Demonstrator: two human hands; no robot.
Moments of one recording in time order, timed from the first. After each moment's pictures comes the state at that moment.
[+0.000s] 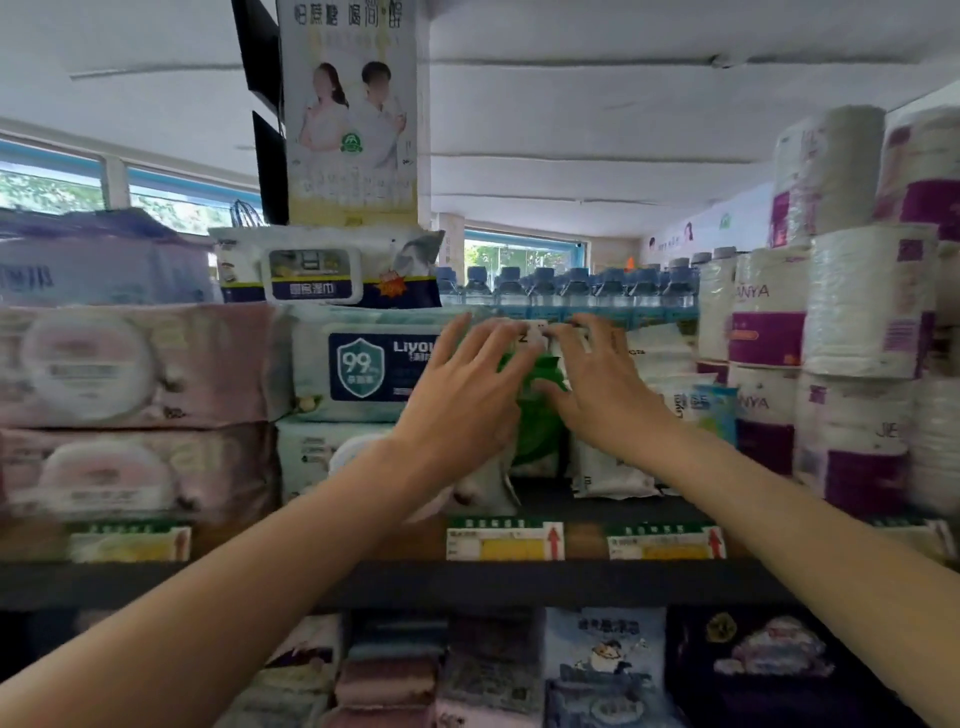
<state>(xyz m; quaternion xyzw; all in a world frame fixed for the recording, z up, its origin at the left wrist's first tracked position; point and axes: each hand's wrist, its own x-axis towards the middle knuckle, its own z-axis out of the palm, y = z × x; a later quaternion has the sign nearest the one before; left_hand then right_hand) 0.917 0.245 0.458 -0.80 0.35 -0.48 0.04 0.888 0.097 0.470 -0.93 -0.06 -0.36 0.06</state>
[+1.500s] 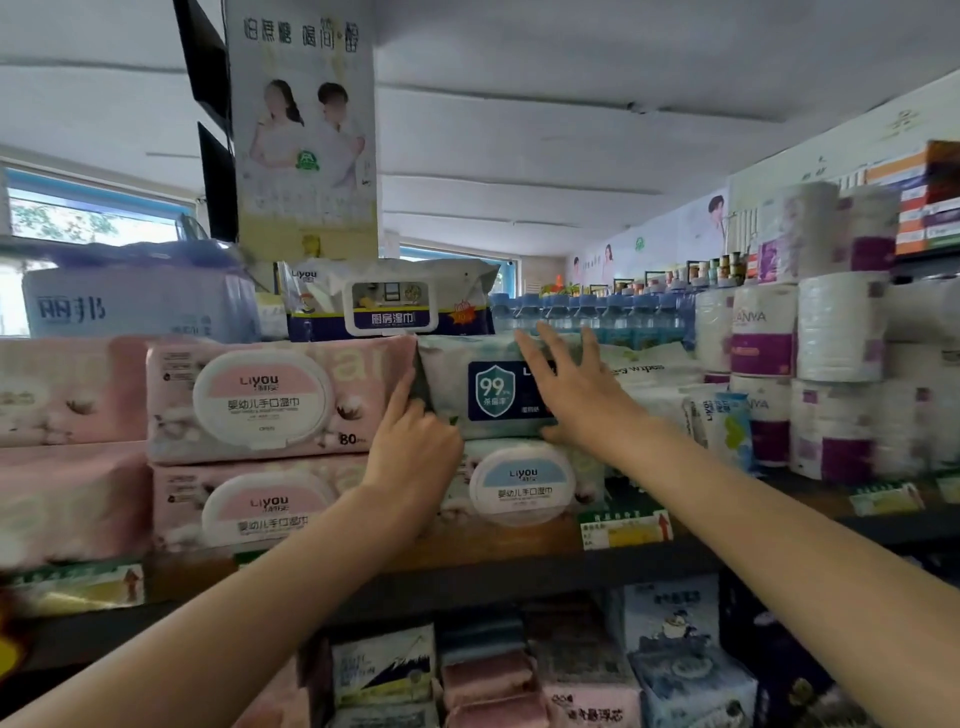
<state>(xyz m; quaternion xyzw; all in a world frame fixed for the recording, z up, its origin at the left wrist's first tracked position) 0.933 0.400 0.451 -0.86 0.27 -0.40 0.18 0.894 0.230 0.486 -0.96 0.04 -0.26 -0.10</state>
